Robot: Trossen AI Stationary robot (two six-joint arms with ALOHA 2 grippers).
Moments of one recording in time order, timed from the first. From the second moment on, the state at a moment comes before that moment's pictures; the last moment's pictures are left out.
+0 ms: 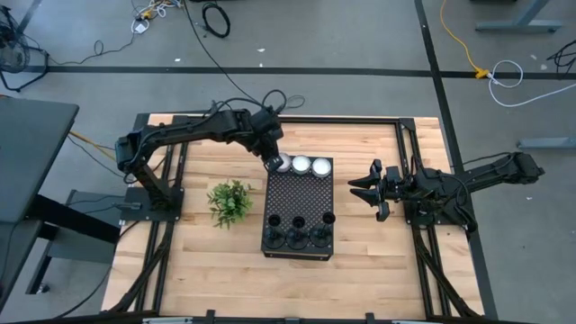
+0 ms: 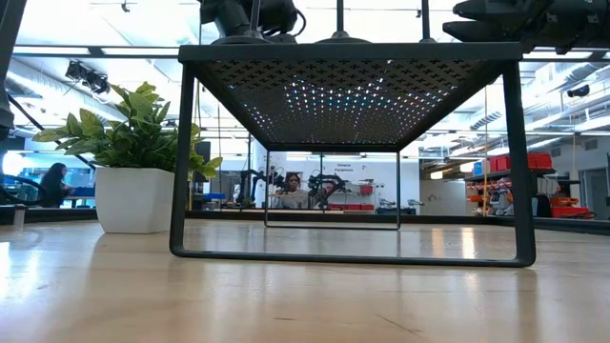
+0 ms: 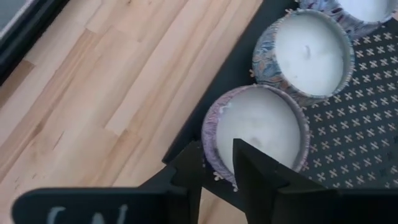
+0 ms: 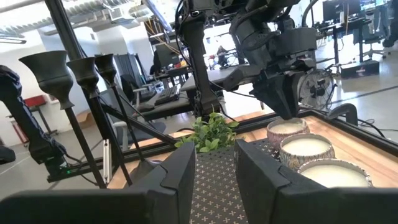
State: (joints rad) left arm 0.34 1.67 1.47 -0.82 0.05 -0.22; right arm 0.21 0.62 0.26 0.45 0.24 0.23
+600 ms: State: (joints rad) left arm 0.31 1.44 1.47 -0.86 -0.01 -0.12; right arm 0.21 0.62 0.26 0.50 0.27 0.19
